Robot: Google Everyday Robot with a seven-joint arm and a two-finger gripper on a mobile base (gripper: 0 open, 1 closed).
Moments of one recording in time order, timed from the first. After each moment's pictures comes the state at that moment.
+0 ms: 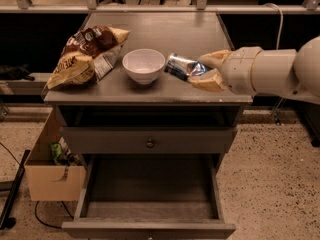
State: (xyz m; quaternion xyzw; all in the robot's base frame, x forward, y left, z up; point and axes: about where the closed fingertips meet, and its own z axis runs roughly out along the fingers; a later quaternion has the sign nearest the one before) arm 0.582 -0.106 0.917 -0.51 0.67 0.07 0.54
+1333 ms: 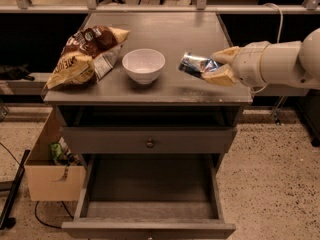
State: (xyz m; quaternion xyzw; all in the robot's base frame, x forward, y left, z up) arm 0.621 -0.145 0.901 -0.51 0.68 0.04 0.52
